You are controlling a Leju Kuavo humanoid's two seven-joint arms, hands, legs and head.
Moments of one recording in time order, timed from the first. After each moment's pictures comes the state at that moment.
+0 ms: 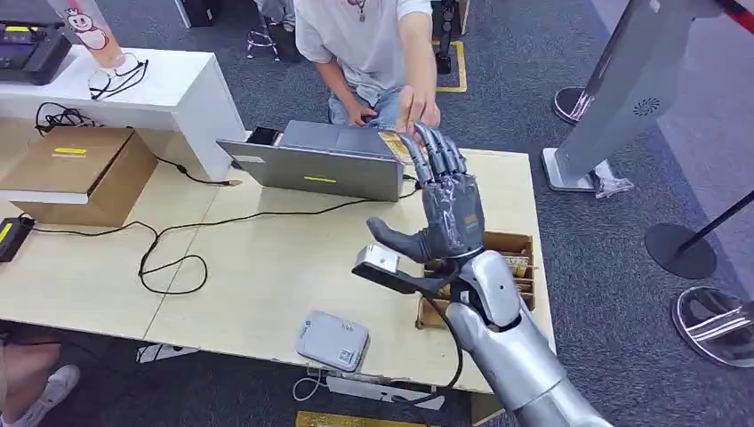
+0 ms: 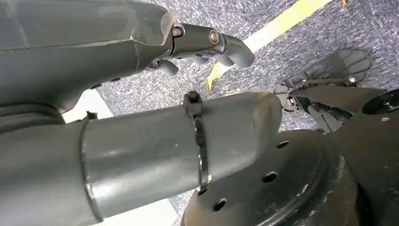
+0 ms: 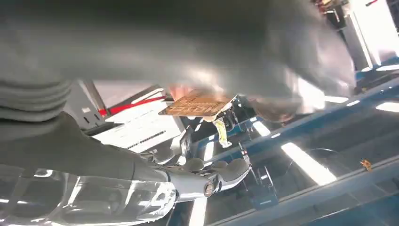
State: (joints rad) left arm -0.03 -0.02 0.60 -0.27 -0.97 -0.39 -0.11; right arm -0.54 0.06 0.54 -1.20 1.03 -0.52 -0.14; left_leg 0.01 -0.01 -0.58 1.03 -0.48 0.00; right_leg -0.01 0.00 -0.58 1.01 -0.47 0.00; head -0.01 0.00
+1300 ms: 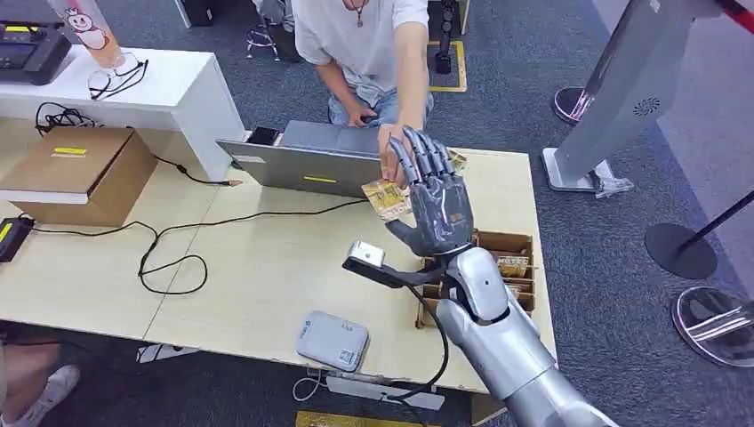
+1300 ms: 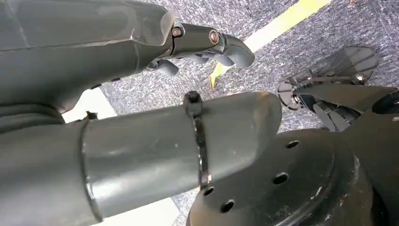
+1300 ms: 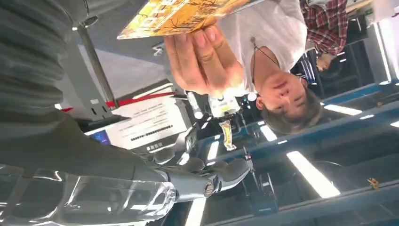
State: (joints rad) left arm -0.02 -0.02 0.64 -0.27 -0.99 -0.39 -0.11; right arm -0.58 0.09 0.56 -1.08 1.11 -0.55 -0.09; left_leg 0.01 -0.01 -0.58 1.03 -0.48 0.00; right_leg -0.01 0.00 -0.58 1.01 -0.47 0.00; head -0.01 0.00
